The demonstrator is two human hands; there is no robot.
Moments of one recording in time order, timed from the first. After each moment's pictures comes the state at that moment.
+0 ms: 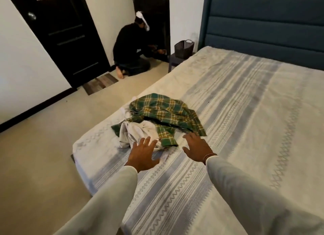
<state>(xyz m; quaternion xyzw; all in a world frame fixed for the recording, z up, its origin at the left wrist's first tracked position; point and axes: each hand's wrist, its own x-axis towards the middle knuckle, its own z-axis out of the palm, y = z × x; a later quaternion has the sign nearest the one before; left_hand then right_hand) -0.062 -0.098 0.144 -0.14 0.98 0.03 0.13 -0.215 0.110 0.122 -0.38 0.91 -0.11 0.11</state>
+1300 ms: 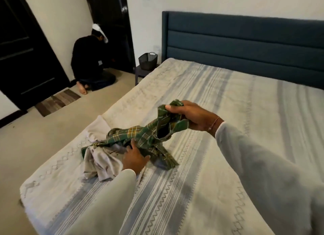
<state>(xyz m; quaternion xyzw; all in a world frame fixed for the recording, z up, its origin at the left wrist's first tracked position) -0.179 -0.066 0.130 -0.28 0.91 0.30 0.03 -0.282 0.143 0.351 -0.22 0.67 -0.61 0.37</state>
